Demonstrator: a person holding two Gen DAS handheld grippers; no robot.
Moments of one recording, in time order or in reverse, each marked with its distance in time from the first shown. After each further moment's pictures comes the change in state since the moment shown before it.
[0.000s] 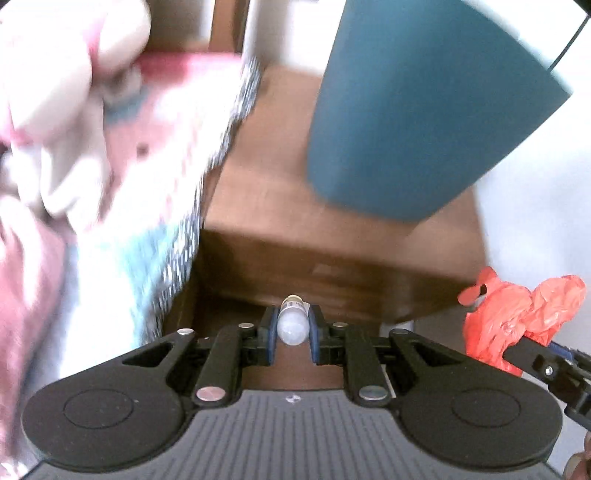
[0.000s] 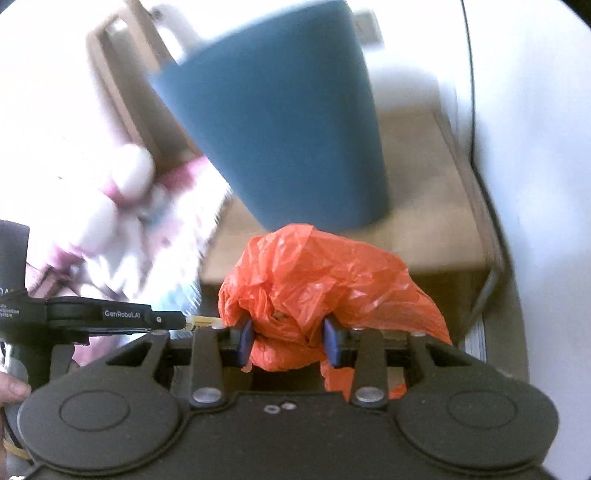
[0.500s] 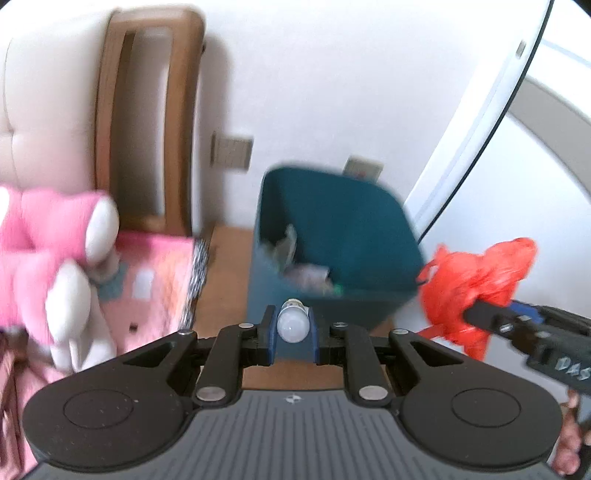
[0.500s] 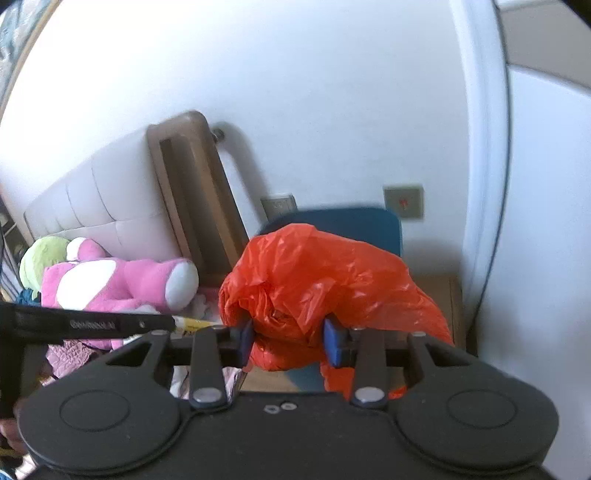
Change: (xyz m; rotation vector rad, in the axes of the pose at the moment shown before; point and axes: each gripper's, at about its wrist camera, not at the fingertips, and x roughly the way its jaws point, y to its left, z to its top) left arm -0.161 -0.067 0.124 0.105 -0.264 -0.096; right arm -0.096 0.054 0.164 -0.188 -0.204 0.034
